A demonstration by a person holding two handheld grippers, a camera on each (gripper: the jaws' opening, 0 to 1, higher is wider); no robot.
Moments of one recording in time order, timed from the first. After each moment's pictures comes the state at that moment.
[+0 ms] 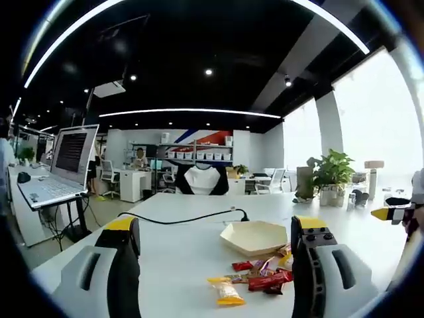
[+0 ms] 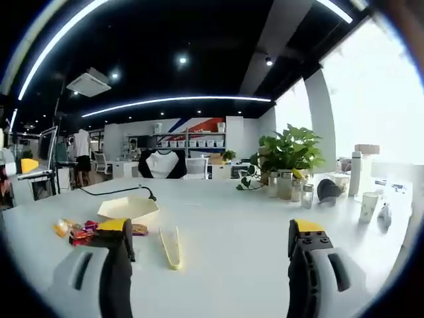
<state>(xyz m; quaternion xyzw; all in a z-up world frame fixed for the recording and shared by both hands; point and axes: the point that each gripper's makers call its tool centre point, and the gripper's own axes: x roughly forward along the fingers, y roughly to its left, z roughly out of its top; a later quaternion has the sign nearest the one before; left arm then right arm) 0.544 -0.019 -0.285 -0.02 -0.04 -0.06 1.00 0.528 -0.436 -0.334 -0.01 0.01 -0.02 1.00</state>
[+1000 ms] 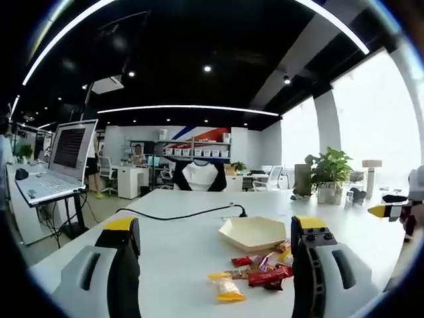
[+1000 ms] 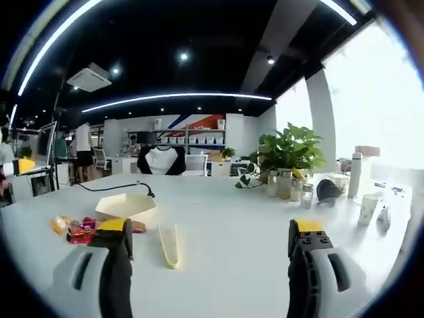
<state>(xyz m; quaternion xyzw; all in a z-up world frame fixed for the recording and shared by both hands) 0.544 -0.018 -0.294 -0.02 -0.03 -0.08 1.00 0.532 -0.429 -0.335 -0.02 0.02 -0.01 1.00</state>
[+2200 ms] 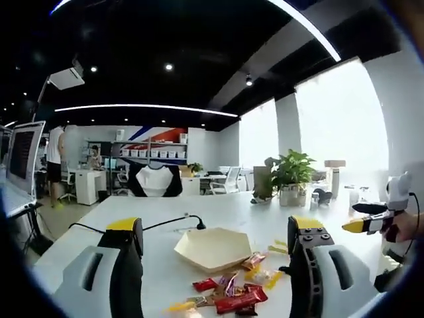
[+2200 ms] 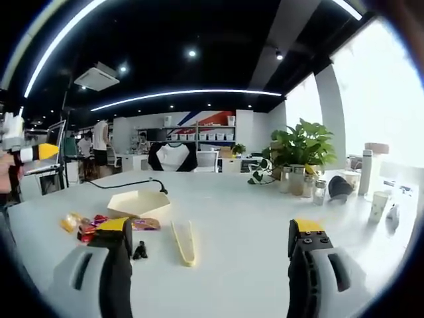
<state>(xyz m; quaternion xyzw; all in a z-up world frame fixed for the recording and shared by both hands) 0.588 -0.094 -0.266 -0.01 -0.04 -0.24 0.97 0.534 -0.407 -0.343 -0.01 0.04 0.03 1.00</state>
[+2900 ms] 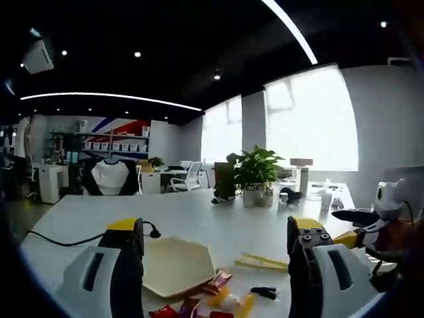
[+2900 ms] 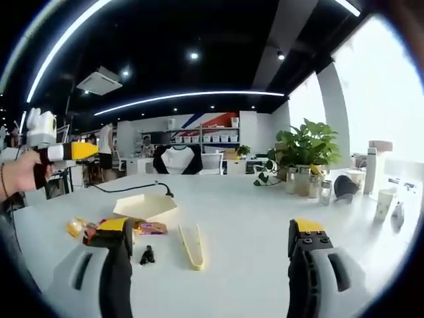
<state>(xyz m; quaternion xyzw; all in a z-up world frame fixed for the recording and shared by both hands) 0.631 -0.182 -0.264 -0.01 -0.02 -0.36 0.93 0.535 -0.399 -0.339 0.00 0.03 0.04 1.00</state>
